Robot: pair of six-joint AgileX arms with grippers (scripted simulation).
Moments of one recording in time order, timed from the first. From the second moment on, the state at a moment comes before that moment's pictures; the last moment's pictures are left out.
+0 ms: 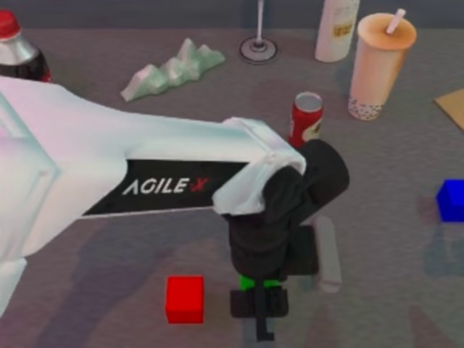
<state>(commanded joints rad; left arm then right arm) -0.93 2.03 1.35 -0.87 0.00 0.65 0.01 0.00 0.00 0.00 0.00 0.00</state>
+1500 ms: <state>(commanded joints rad) -0.92 1.96 1.50 -1.10 0.00 0.65 0.01 0.00 0.00 0.00 0.00 0.00</state>
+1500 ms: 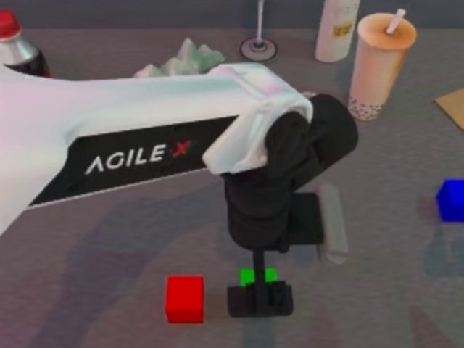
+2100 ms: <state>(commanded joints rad) -0.85 1.84 1.42 -1.06 -0.01 0.61 0.02 0.10 0.10 -0.07 0.00 0.01</state>
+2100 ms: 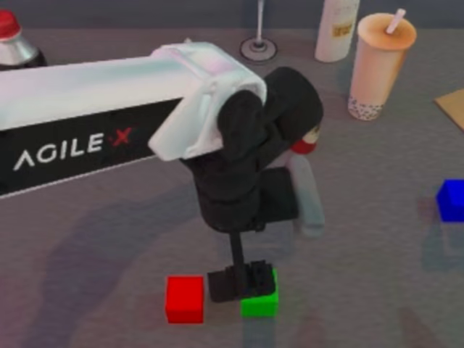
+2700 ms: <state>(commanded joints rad) -0.42 0.95 0.70 -0.59 -0.02 0.33 0.04 0.99 0.75 -0.57 0.00 0.05</state>
